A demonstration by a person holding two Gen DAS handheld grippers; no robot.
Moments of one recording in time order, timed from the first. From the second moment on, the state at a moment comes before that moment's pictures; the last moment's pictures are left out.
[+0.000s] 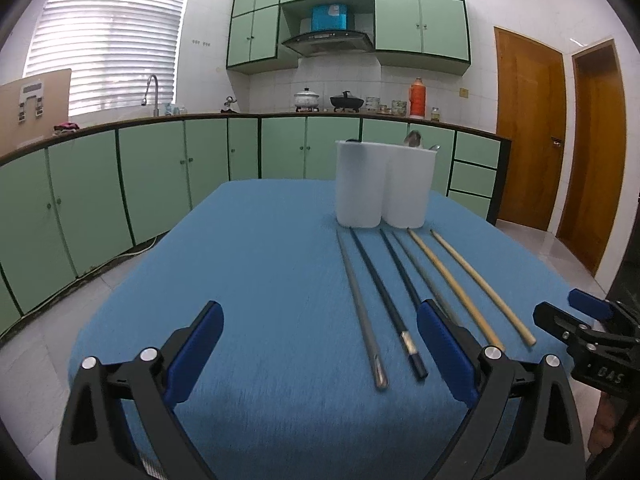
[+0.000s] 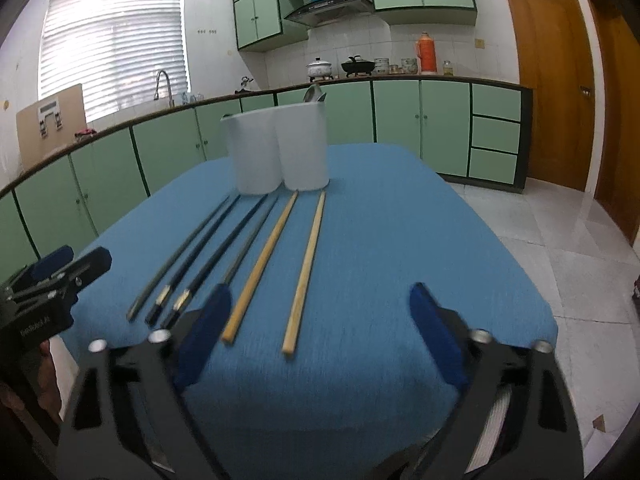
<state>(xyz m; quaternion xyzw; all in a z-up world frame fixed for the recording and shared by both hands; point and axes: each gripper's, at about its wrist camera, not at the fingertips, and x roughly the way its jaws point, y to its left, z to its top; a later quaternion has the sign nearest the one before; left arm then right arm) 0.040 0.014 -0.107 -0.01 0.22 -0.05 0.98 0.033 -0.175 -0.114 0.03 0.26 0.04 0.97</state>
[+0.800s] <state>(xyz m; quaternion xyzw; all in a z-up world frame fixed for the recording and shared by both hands) 0.022 0.011 -0.122 -0.01 0.22 -0.04 0.97 0.029 -0.170 -0.135 0.03 0.27 0.06 0.96</state>
